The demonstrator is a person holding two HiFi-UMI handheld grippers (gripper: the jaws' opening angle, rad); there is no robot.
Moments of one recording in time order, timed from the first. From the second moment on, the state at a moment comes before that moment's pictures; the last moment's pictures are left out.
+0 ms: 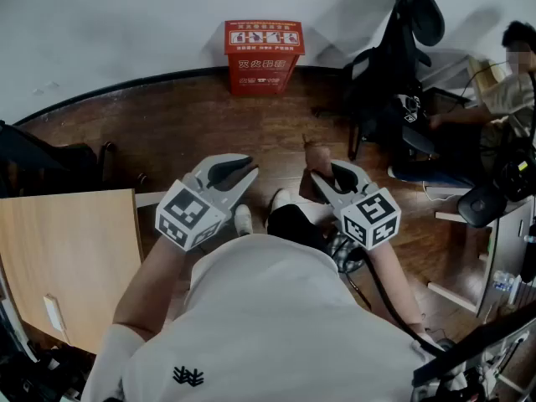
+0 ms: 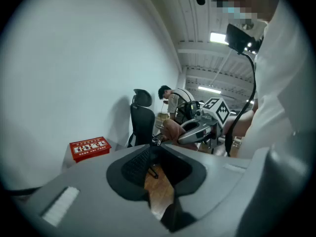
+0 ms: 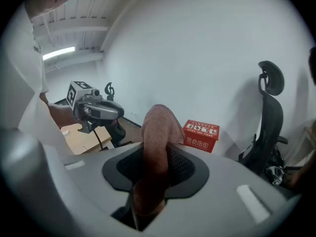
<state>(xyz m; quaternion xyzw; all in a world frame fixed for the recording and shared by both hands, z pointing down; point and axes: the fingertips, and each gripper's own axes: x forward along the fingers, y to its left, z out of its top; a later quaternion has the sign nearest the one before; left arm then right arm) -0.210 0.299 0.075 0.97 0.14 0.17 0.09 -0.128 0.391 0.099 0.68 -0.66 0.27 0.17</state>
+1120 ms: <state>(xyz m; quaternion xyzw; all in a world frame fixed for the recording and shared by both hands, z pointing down) 0.037 0.030 0.130 0.96 0.12 0.20 0.13 0.103 0.010 0.230 0.61 -0.69 0.34 0.20</state>
